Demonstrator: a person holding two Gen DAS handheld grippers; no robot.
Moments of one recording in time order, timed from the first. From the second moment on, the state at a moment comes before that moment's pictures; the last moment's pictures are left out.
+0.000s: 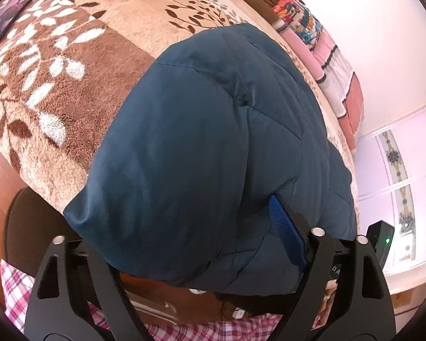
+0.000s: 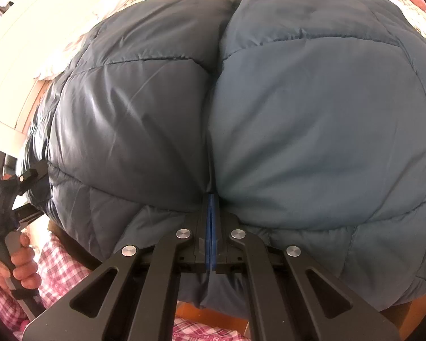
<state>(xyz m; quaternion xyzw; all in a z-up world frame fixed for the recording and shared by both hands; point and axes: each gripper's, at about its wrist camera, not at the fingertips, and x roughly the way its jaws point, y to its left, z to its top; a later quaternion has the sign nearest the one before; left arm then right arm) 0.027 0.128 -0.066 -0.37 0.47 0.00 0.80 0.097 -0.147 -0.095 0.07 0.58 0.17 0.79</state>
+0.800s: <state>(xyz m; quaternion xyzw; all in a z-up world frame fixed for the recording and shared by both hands) 0.012 0.133 -0.036 -0.34 0.42 -0.03 0.84 0.048 -0.130 -0.065 0.05 0.58 0.19 0.79</state>
